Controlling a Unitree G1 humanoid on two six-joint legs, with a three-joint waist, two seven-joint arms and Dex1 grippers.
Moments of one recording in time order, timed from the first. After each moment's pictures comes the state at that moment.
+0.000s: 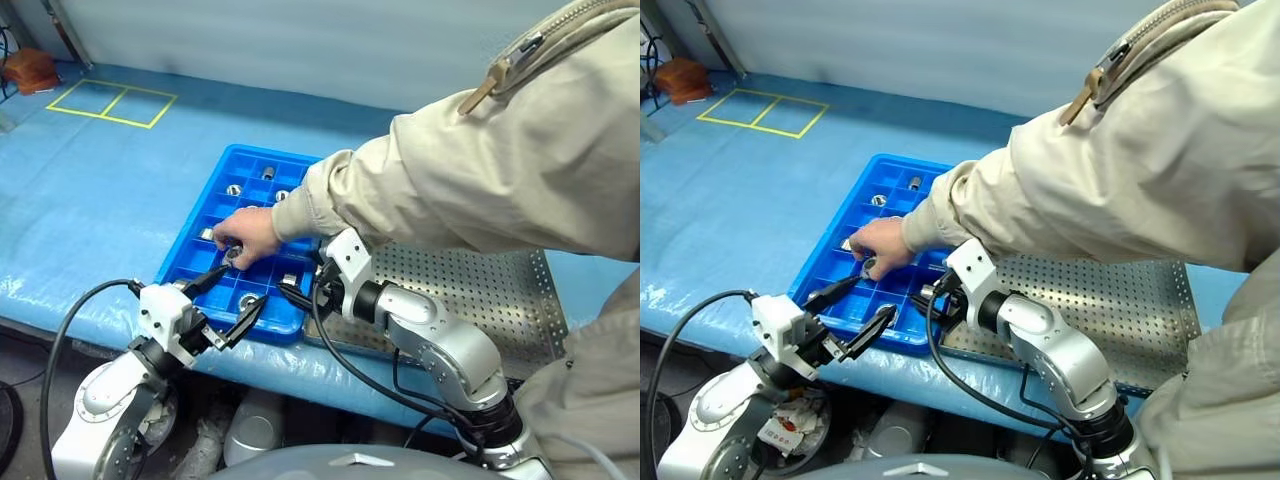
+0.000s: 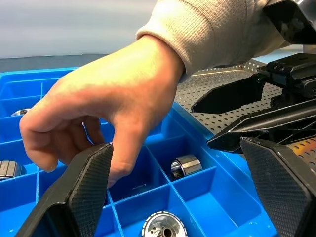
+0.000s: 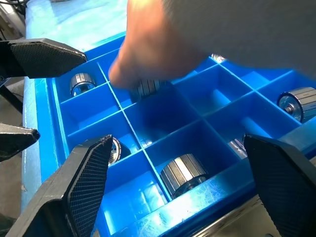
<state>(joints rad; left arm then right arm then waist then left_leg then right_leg) 0.41 0.43 0.10 -0.61 -0.44 0.21 -0.61 -0.20 -0.21 0.34 -0.56 0.33 0.90 0.37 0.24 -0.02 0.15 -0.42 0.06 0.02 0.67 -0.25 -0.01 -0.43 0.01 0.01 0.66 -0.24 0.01</state>
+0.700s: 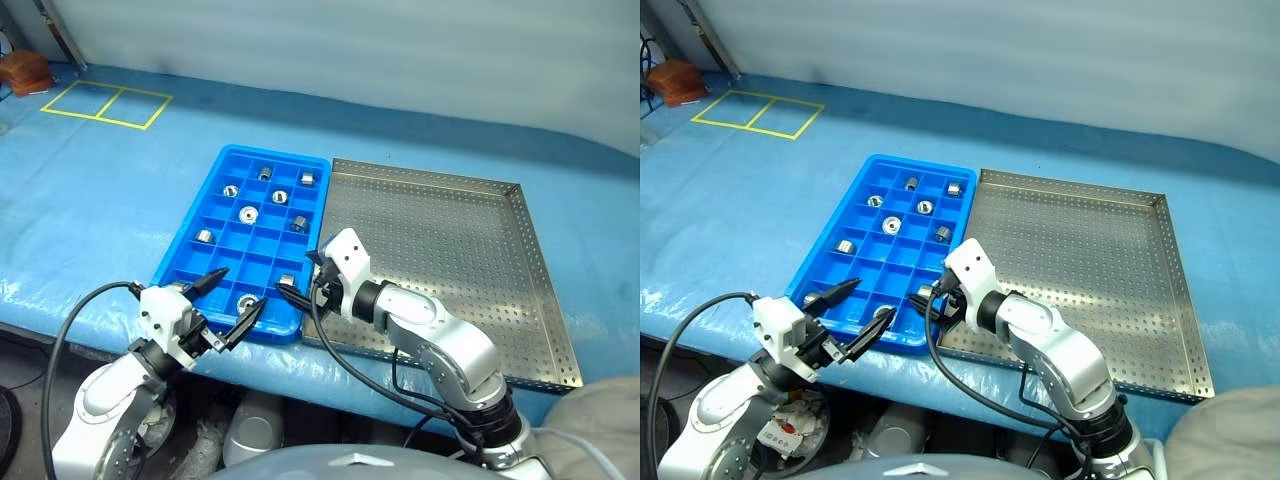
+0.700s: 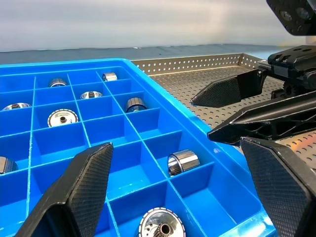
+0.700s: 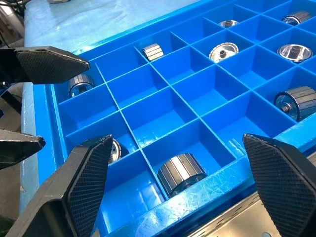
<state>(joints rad) 0.42 0.43 0.10 -0.60 -0.44 0.21 -0.62 -0.20 -0.21 0.35 -0.56 0.33 0.90 0.37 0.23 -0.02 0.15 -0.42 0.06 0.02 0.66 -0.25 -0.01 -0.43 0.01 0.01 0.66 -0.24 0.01</state>
